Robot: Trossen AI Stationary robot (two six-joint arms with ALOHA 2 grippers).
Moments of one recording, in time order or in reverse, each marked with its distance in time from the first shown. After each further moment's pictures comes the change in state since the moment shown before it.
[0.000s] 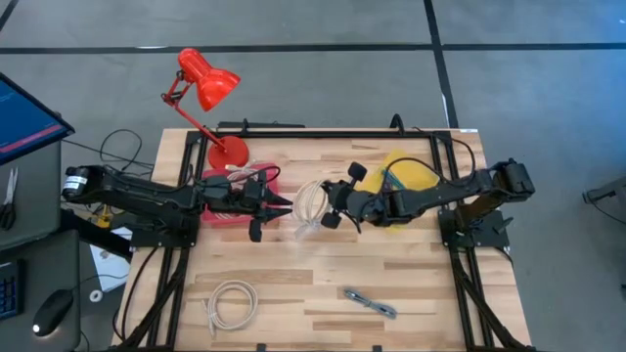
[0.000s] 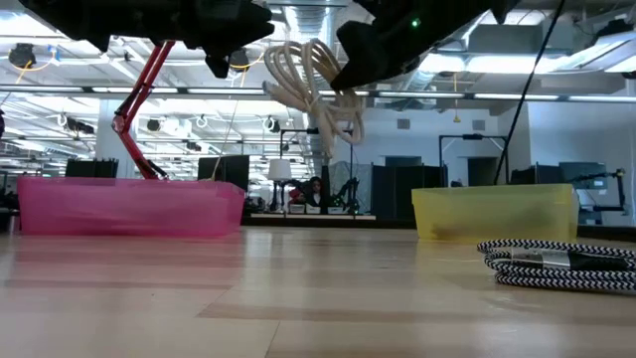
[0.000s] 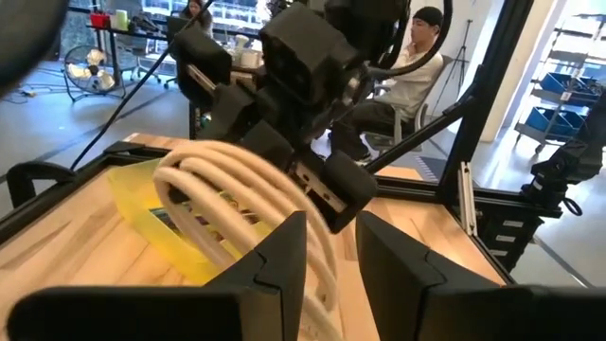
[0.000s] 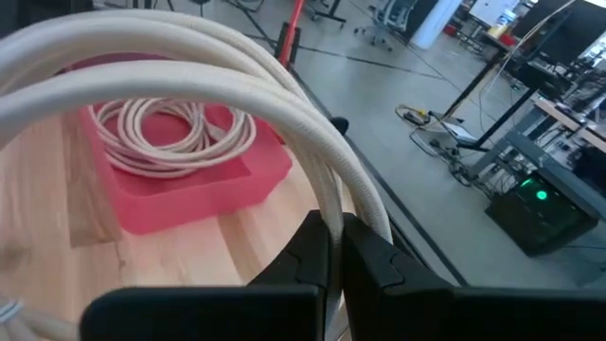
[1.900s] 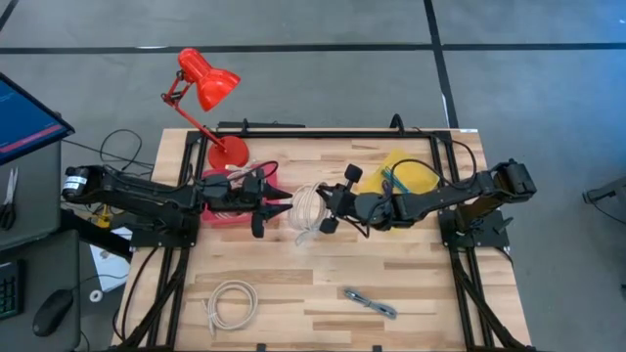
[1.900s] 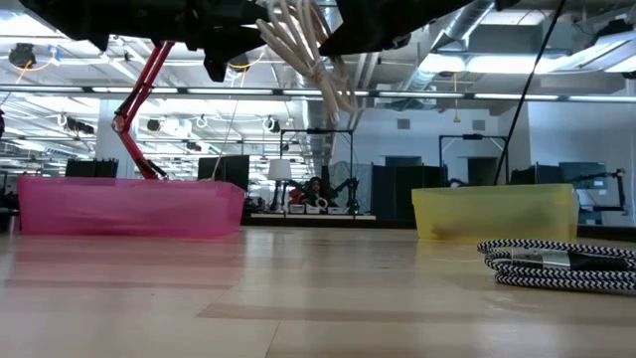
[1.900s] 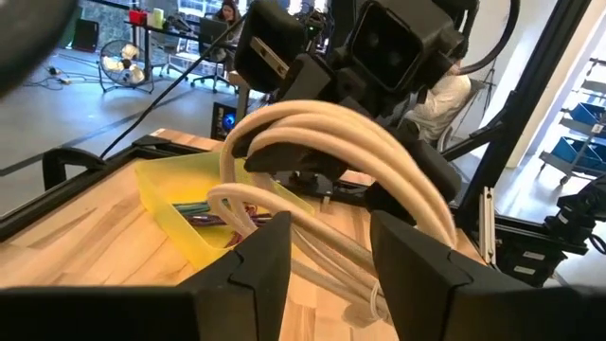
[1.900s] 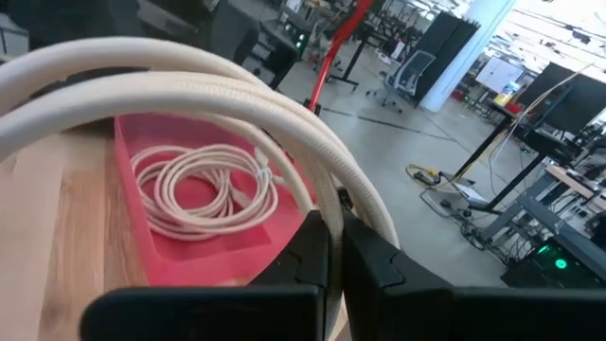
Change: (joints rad) left arm 0.003 -0.001 0.000 0.008 -0.074 -0.072; right arm 0.034 -0.008 0.000 0.193 -0.038 -0.151
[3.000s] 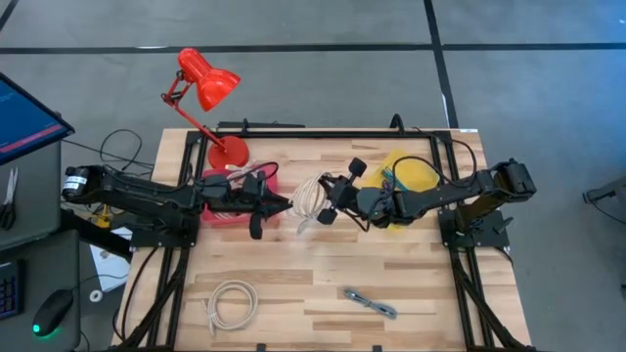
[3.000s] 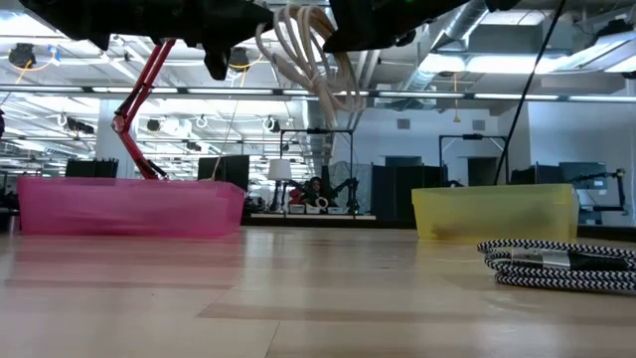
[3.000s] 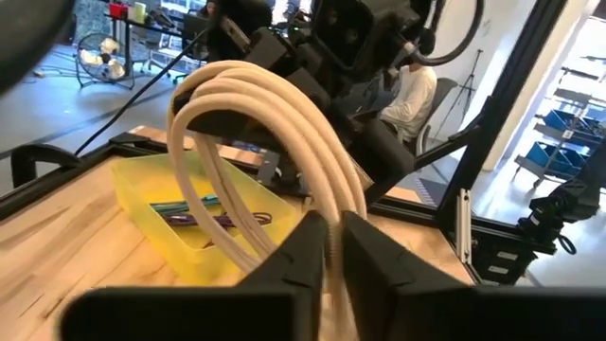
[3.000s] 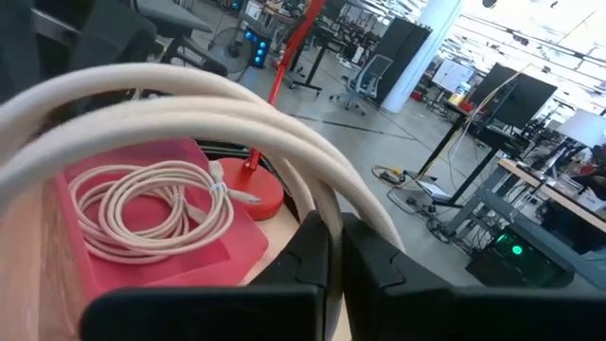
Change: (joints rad) left arm 0.000 0.000 0.000 0.014 0.040 -0.026; right arm -0.018 0.000 0.000 0.067 0.075 -0.026
